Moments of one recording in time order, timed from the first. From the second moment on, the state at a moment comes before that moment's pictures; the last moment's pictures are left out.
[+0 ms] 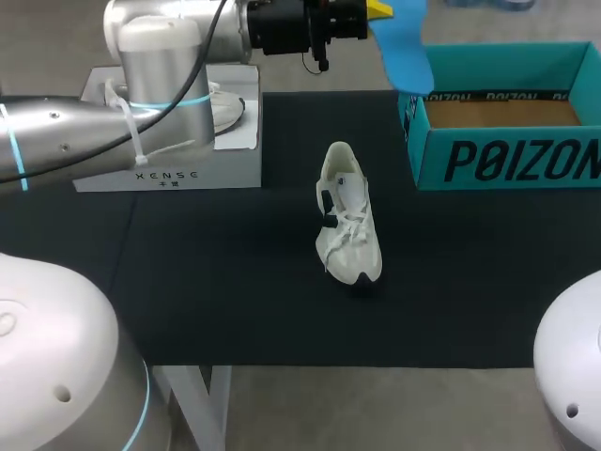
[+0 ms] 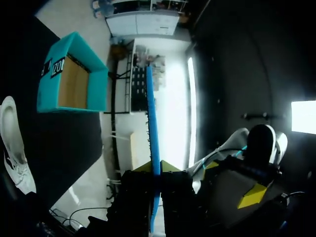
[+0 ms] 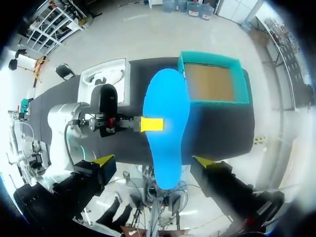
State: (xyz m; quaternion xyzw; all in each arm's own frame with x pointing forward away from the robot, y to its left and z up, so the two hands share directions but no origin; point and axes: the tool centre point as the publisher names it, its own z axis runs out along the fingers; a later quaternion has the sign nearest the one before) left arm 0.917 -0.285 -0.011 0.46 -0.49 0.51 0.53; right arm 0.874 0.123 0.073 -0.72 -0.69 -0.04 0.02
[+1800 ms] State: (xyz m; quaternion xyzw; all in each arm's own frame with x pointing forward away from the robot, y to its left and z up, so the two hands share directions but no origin) left arm 0.929 -0.277 -0.011 0.47 -0.48 0.52 0.53; right arm 0.888 0.117 0.063 -0.72 -0.69 -0.05 0.02
